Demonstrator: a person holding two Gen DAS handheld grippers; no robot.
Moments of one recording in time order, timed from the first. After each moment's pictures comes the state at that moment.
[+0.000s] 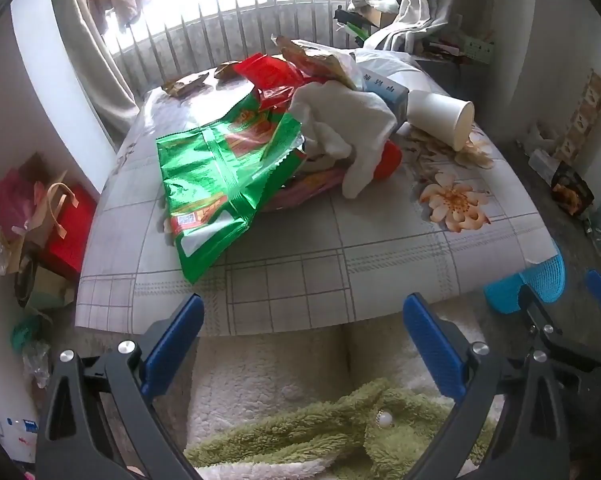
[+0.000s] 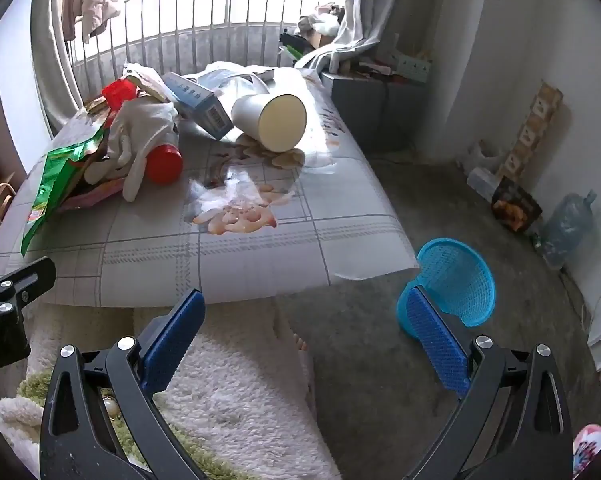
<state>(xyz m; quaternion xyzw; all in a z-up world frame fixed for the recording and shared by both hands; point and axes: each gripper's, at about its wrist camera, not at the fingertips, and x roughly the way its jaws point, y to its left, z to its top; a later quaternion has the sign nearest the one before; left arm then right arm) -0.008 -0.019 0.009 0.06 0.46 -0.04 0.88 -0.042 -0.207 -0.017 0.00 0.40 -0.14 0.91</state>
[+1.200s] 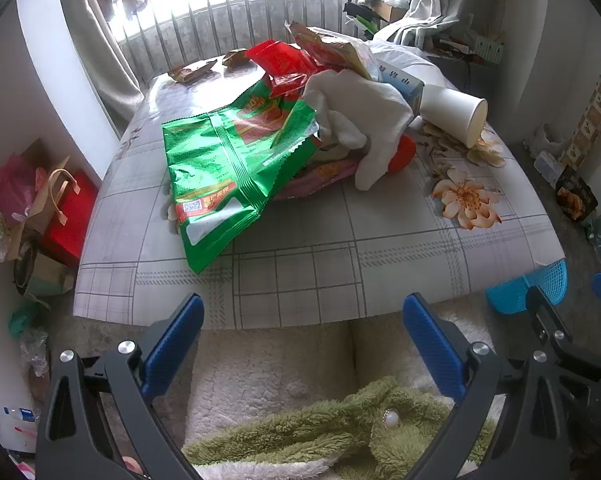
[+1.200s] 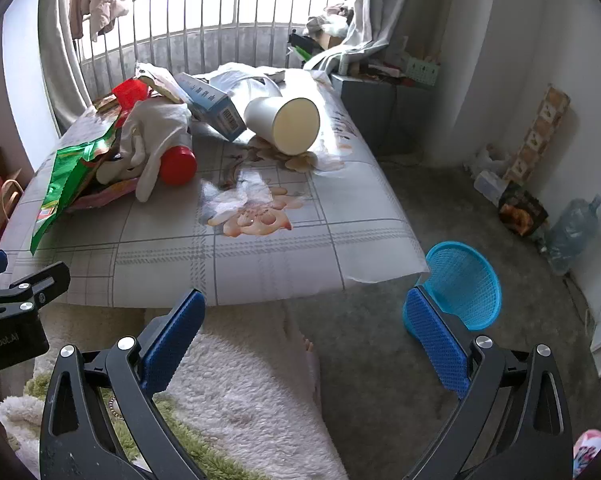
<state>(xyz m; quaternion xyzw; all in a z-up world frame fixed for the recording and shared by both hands) -0.004 -0.008 0.001 0.05 0.48 -0.03 0.88 -0.038 -0.201 -0.012 0.00 0.40 -0.13 0.91</state>
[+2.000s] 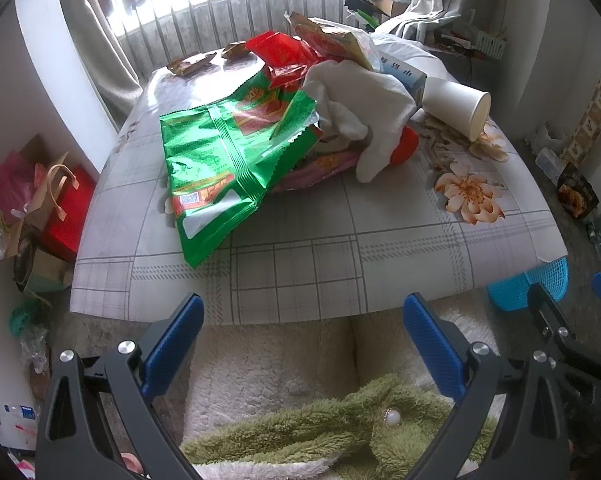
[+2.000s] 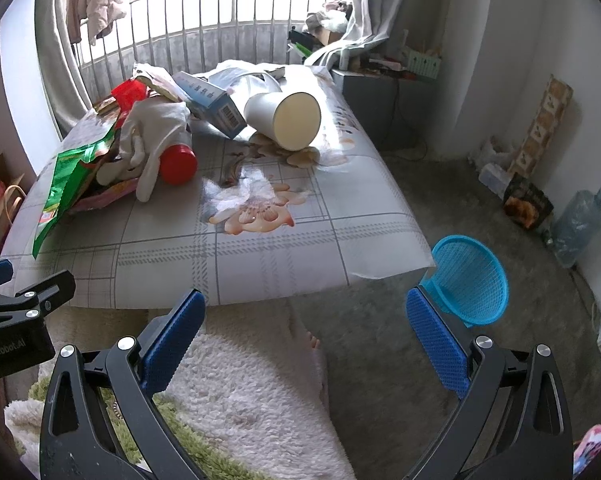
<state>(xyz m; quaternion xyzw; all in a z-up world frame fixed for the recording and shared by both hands) -0.001 -0.008 -0.005 0.05 0.49 -0.03 0.87 -0.038 -0.204 -0.015 0.02 0.41 -0.12 0.90</state>
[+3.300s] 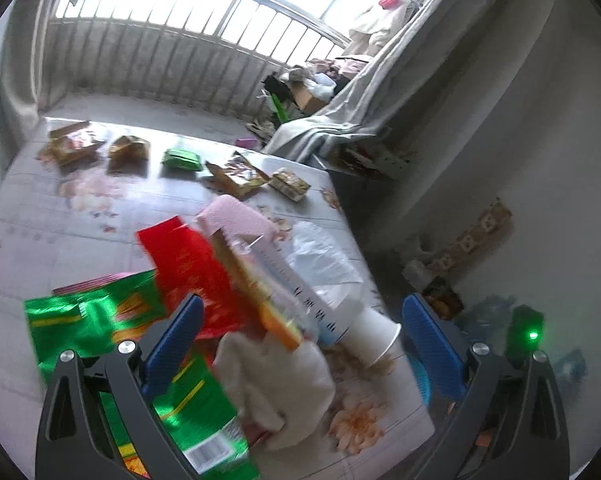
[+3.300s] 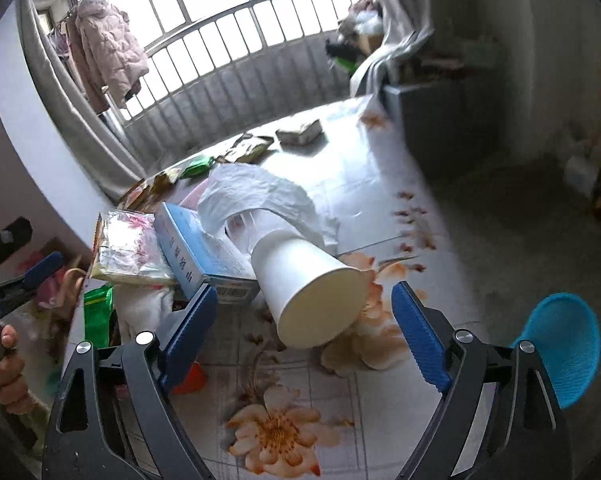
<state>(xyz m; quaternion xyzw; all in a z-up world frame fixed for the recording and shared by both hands) 0.194 0.021 0.083 -0.17 0.37 -0.26 0.87 0.140 -0.296 0.021 0.16 0.38 0.02 0.91</state>
